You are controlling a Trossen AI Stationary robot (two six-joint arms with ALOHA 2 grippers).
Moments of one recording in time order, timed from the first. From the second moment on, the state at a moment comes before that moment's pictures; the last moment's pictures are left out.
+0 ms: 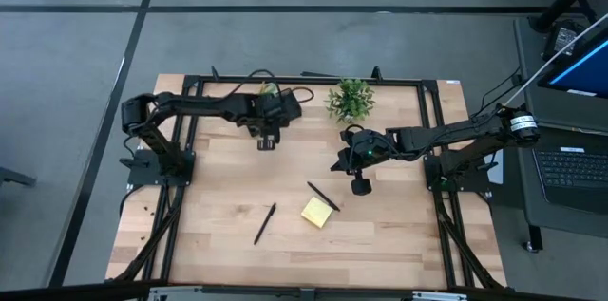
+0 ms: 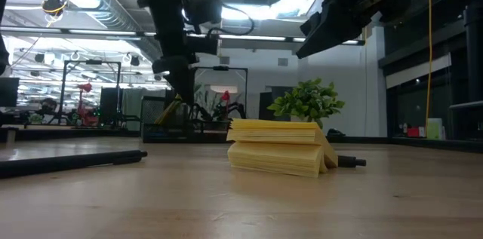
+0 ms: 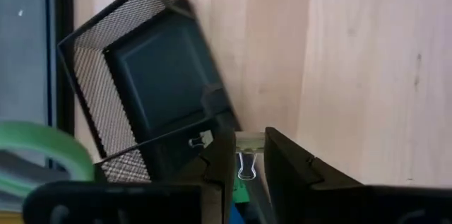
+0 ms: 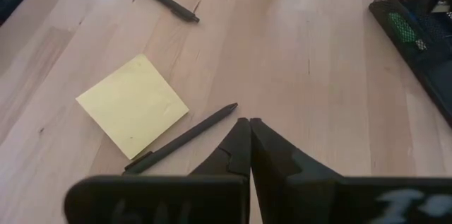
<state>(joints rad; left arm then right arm) 0.30 1.62 1.12 -0.68 -0.25 0.30 0.05 1.37 0.84 -0.18 -0.07 -0.16</state>
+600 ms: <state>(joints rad) 0.39 1.62 1.10 -0.66 -0.24 0.28 0.05 1.37 0.84 -0.19 -0.07 -0.16</state>
